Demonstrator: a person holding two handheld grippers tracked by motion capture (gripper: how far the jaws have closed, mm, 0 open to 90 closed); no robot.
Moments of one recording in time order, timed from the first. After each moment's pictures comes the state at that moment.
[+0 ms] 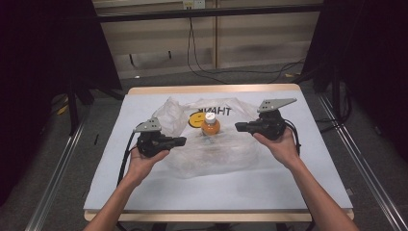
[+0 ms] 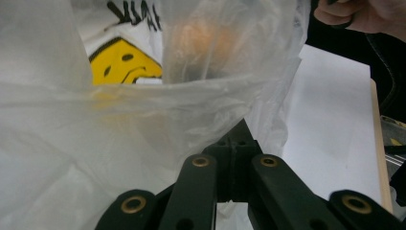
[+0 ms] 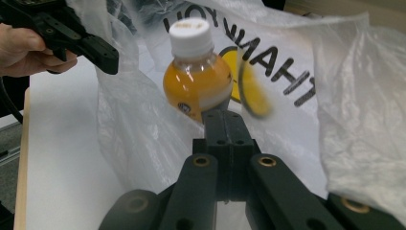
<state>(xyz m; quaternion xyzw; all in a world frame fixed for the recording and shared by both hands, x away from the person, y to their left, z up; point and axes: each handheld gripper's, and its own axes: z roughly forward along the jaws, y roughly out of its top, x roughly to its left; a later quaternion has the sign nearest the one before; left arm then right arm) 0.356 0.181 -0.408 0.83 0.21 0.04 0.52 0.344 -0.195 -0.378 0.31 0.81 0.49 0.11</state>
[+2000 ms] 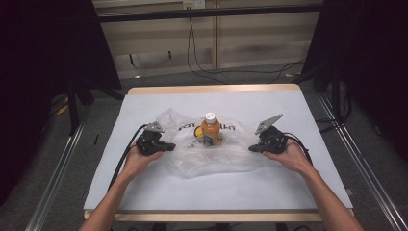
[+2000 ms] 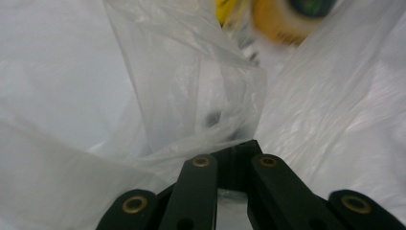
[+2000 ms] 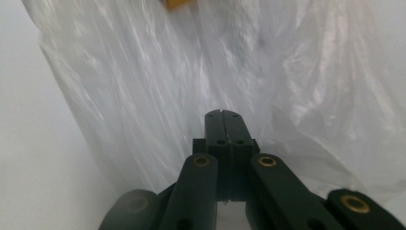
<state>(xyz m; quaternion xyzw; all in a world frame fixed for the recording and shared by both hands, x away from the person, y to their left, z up) 0.395 0.201 -0.460 0.88 0.26 0.03 0.39 0.353 -0.220 -0.456 0.30 0.90 0.32 0.06</state>
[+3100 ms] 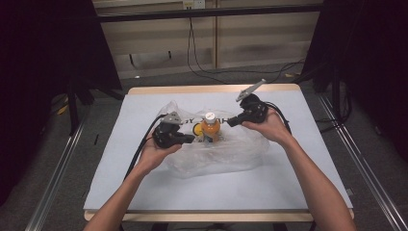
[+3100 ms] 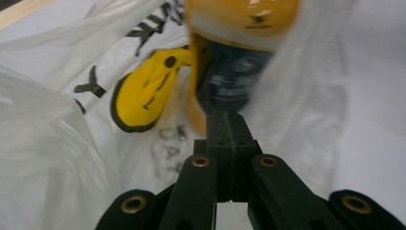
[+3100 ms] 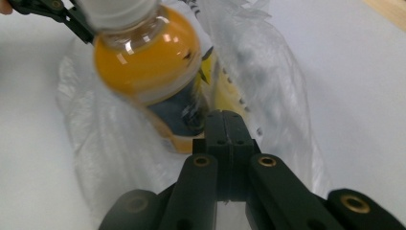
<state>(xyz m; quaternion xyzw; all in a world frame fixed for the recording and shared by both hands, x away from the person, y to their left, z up) 0.390 0.133 -0.415 0.89 0.21 0.06 0.40 0.418 -0.167 -0.385 0.27 0.89 0.37 0.04</state>
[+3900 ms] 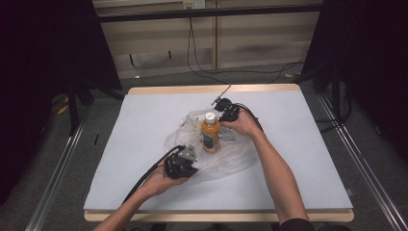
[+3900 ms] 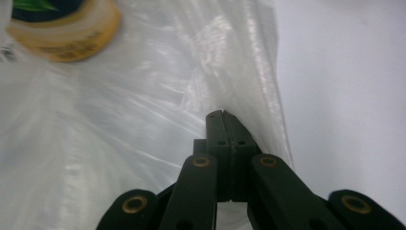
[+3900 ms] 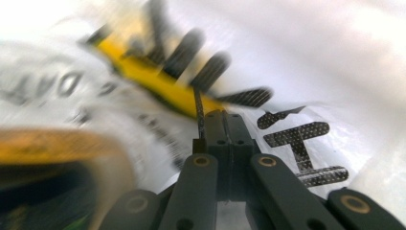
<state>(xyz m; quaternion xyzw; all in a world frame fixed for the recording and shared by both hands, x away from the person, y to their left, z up) 0.319 0.114 -0.467 0.94 0.10 -0.01 0.32 0.496 -0.109 -0.467 0.33 0.90 0.26 0.00</state>
